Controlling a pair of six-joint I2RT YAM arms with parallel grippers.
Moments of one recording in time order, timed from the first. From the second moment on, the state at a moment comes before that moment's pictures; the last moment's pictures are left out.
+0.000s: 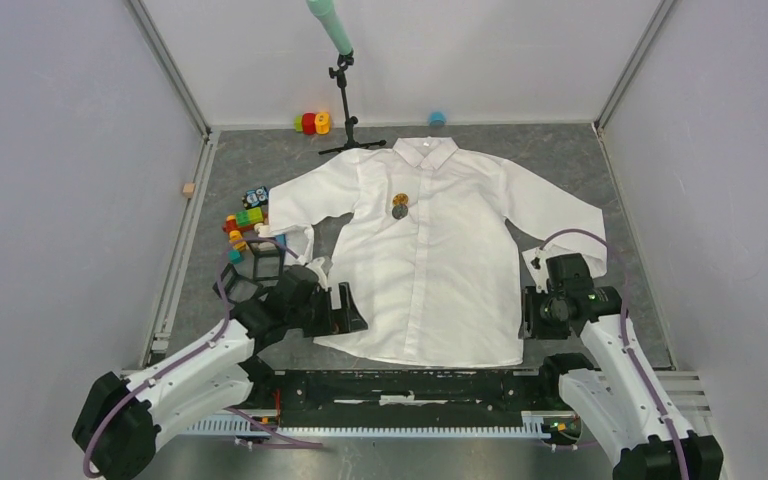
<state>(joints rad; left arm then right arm) -0.66 0.84 0.35 -0.36 0.22 -0.75 0.12 0.76 0.51 -1.02 -0.13 0.18</state>
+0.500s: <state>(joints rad) -0.37 1.13 0.82 -0.43 0.29 -0.58 0.12 0.79 0.61 -0.64 0.03 0.14</state>
